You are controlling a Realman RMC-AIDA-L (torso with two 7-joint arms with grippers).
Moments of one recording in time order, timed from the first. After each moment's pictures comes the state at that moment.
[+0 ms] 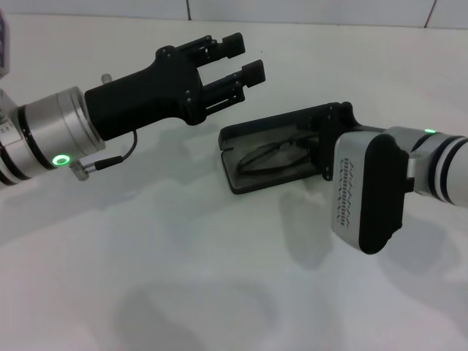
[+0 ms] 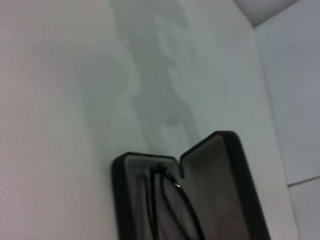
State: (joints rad) left arm -0.51 -2.08 1.04 0.53 1.30 1.56 -1.19; right arm 0.30 2.03 -2.03 -1.39 -2.57 -0.46 1.78
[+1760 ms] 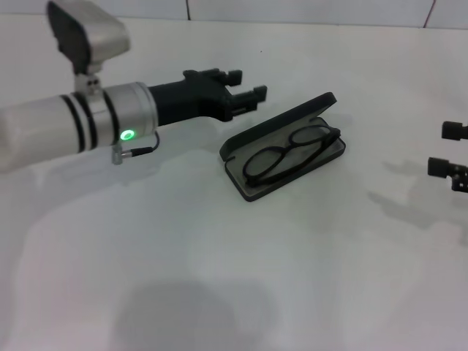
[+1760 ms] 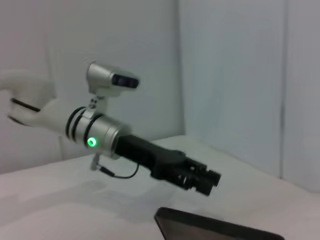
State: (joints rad) left arm -0.68 -2.09 1.15 0.41 1.44 1.00 -1.32; right arm 0.30 2.01 -0.79 -0.97 -1.78 -1.66 1.36
